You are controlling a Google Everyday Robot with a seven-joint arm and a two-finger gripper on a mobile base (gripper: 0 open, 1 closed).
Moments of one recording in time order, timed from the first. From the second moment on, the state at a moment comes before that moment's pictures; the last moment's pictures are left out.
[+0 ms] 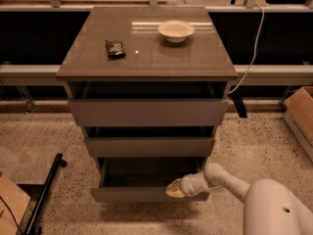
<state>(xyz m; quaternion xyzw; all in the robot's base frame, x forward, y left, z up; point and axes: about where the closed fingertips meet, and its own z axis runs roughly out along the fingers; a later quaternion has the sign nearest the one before) 0.574 -0.089 0.212 -0.57 0.71 0.30 0.29</state>
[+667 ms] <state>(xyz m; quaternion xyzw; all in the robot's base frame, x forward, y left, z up) 0.574 -0.089 0.212 -0.57 0.71 0.30 0.29</state>
